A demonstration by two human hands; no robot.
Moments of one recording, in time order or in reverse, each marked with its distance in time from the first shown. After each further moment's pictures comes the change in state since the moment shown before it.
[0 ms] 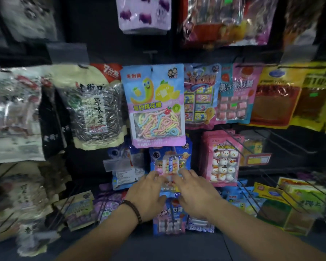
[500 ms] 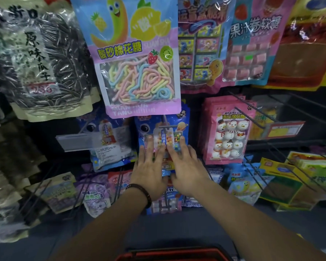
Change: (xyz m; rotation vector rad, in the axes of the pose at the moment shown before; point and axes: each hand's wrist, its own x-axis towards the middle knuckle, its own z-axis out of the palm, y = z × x) left_hand 0.083 -0.008 0.117 -0.098 0.033 -0.124; right_hand 0.080 0.043 0.110 0.231 0.020 0.226
